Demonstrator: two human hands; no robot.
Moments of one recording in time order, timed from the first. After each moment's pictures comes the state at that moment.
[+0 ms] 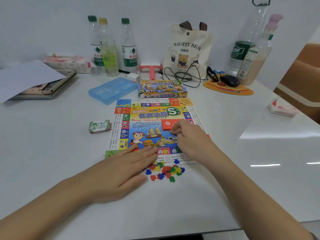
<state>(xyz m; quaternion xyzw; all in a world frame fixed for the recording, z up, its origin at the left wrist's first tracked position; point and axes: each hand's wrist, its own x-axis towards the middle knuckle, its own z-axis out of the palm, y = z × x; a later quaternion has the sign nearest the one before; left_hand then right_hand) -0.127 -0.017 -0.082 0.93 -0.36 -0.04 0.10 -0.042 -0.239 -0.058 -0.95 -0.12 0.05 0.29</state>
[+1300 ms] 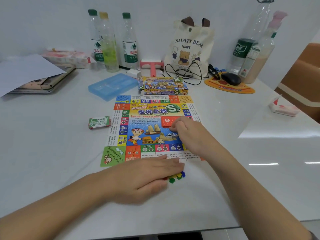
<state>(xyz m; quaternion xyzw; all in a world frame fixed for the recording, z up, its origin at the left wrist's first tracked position) -0.125 -0.058 -0.083 0.88 -0.43 -0.08 0.21 -0.041 -0.237 -0.050 -0.94 -0.12 0.06 0.31</state>
